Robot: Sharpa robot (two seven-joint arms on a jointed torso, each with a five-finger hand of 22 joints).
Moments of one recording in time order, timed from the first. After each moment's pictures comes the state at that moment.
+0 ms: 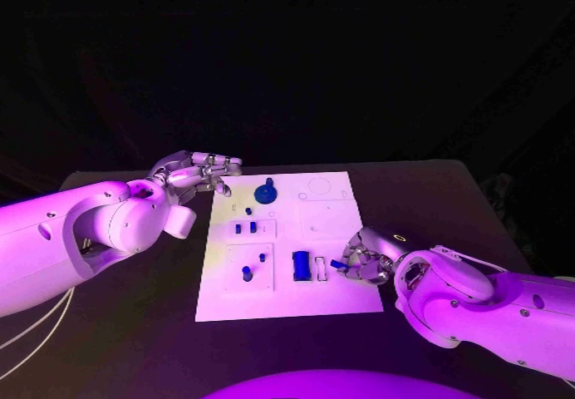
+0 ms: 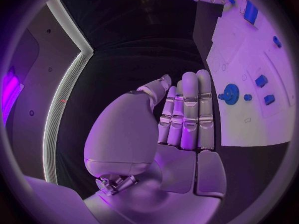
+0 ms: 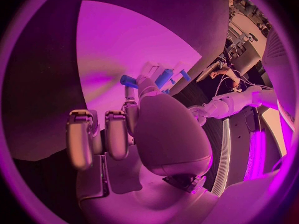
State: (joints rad) left arm 1.21 -0.96 -0.01 1.60 -0.09 -0.27 0.14; left_hand 1.37 -0.15 0.44 0.02 0.05 1.07 0.17 0.09 0.07 1.15 0.10 0.19 0.13 1.23 0.01 0.85 0.45 0.17 1.04 0.10 0.85 0.50; right arm 1.01 -0.99 -0.11 1.92 -1.50 -0.44 -0.64; right_hand 1.48 -0.03 0.03 0.26 0.42 1.11 0.05 0.23 0.43 1.41 -0.01 1.24 1.48 1.47 -0.08 1.47 1.31 0.03 1.47 0.03 1.50 1.31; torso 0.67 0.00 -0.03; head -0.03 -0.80
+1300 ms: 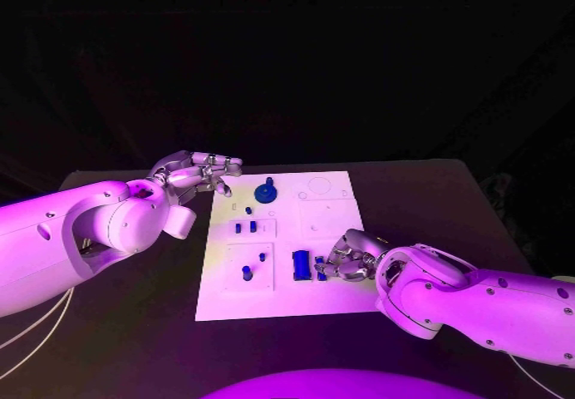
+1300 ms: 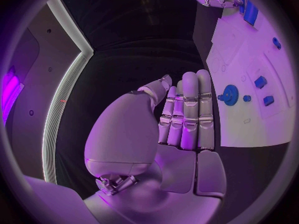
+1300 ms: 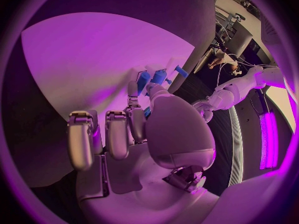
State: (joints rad) left arm 1.21 -0.96 -0.01 1.60 -0.09 -0.26 0.13; left_hand 1.37 -0.14 0.44 0.01 0.05 1.07 0.17 0.09 0.07 1.15 0.10 0.20 0.13 1.23 0.02 0.85 0.45 0.17 1.04 0.10 0.85 0.49; right arm 1.01 -0.89 -0.11 1.84 -1.30 -0.45 -0.61; right_hand 1.21 -0.05 0.05 0.29 0.47 1.14 0.03 0.27 0.47 1.45 -0.03 1.29 1.31 1.46 -0.08 1.48 1.31 0.03 1.47 0.03 1.52 1.31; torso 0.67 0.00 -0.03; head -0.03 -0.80
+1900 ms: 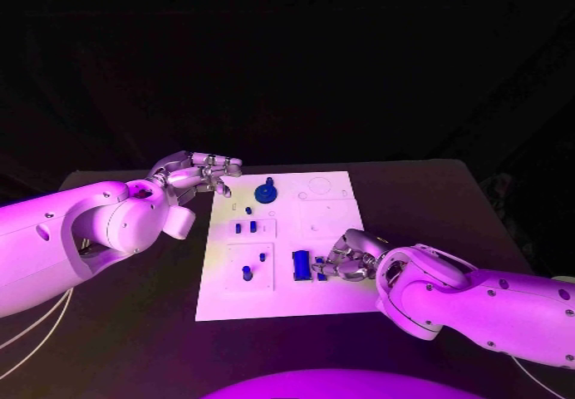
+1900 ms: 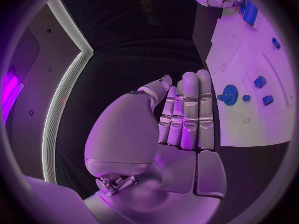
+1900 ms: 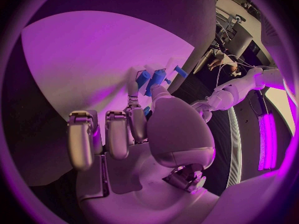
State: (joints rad) left arm 1.21 -0.96 -0.01 1.60 -0.09 -0.26 0.13; left_hand 1.37 -0.14 0.44 0.01 0.05 1.07 0.17 0.09 0.07 1.15 0.10 0.20 0.13 1.23 0.02 0.85 0.45 0.17 1.04 0.10 0.85 0.49; right arm 1.01 -0.90 -0.11 1.85 -1.32 -0.46 -0.60; right_hand 1.17 -0.05 -0.03 0.28 0.39 1.14 0.03 0.27 0.48 1.45 -0.03 1.29 1.31 1.46 -0.08 1.48 1.31 0.03 1.47 0.03 1.51 1.31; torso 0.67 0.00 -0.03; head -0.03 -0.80
